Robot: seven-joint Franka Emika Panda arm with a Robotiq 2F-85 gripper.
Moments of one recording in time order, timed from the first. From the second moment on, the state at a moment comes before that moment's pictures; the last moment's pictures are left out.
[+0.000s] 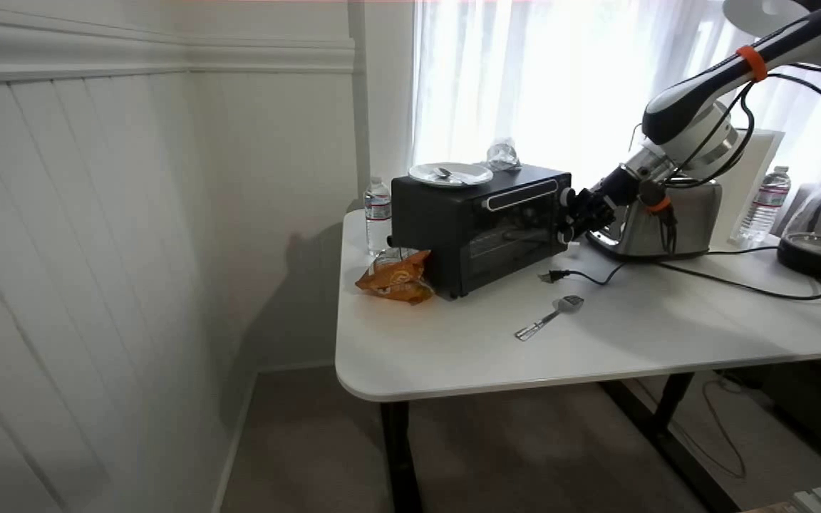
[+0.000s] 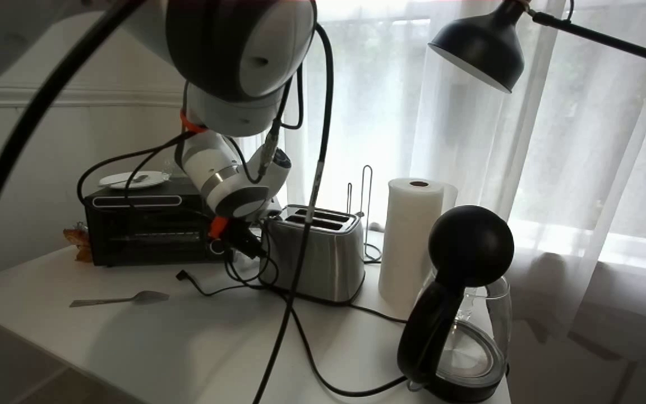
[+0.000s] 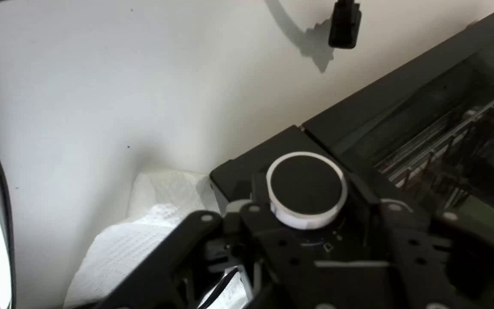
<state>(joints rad) -0.72 0.82 0.88 -2.03 0.18 2.80 -0.45</state>
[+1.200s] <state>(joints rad) -0.55 0.72 0.75 -2.04 0.19 2.83 -0.42</state>
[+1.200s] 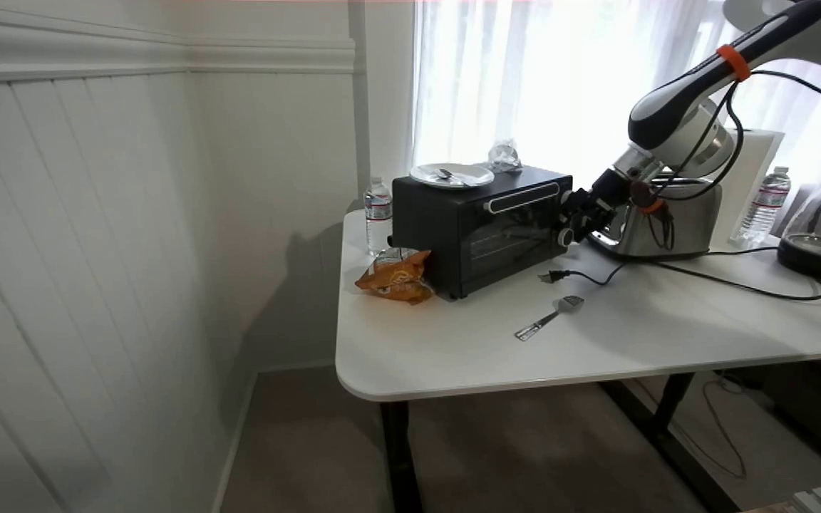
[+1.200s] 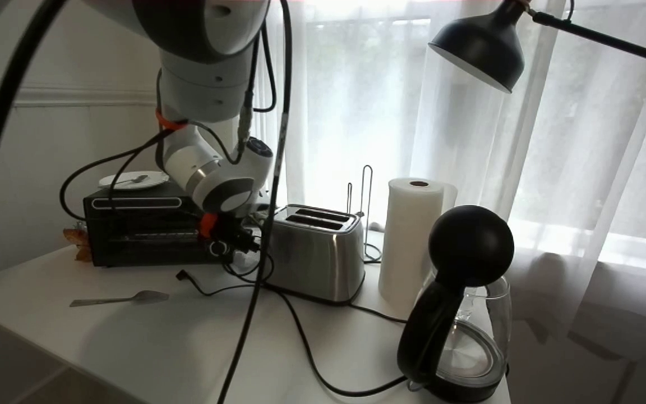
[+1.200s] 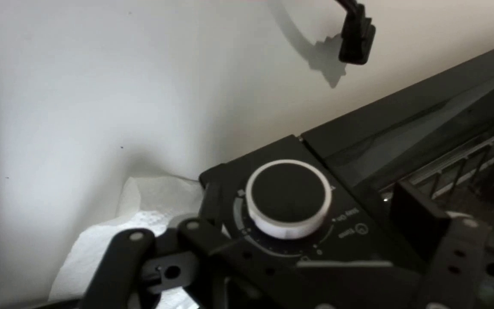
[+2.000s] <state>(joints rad) -0.08 0.27 0.34 -2.29 0.02 2.94 -0.21</state>
